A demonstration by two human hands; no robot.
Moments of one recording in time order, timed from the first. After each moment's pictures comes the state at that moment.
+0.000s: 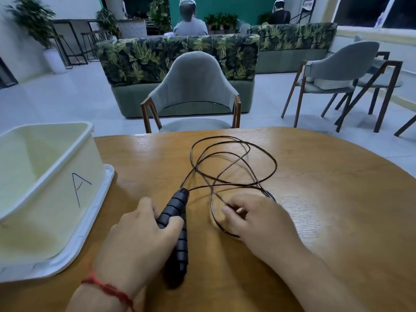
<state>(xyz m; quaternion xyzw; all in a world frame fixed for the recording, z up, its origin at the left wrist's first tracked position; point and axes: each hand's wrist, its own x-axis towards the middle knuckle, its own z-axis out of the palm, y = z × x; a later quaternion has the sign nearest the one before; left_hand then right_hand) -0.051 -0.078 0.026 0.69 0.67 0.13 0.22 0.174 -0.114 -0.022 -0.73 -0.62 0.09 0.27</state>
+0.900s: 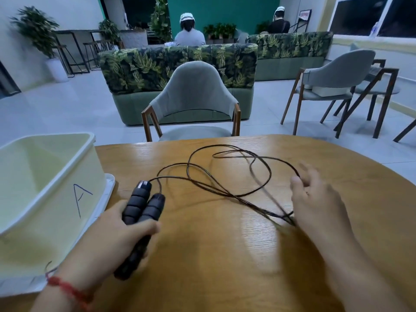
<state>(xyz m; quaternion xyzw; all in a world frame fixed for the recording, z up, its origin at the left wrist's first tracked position) -0.085 -0.052 0.038 0.59 0.63 0.28 0.42 0.247 -0.111 0.001 -0.82 -0.39 0.08 0.41</state>
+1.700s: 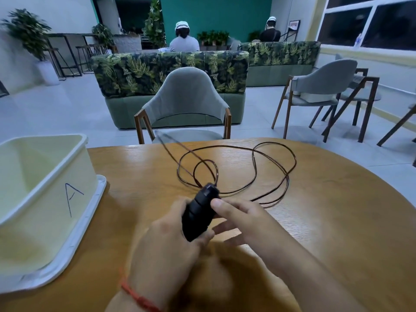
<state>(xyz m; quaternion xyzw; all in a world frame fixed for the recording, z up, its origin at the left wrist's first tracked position) -0.007 -0.101 0.008 0.77 0.53 0.32 0.18 0.178 -0.133 0.009 -0.59 -0.46 0.48 0.46</state>
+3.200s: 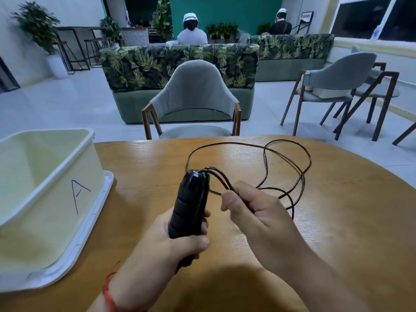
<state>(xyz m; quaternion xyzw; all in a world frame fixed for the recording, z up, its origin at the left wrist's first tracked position) -0.033 -0.083 0.021 0.57 0.37 0.31 0.66 0.170 -0.124 0.010 -0.55 -0.62 0.27 0.50</state>
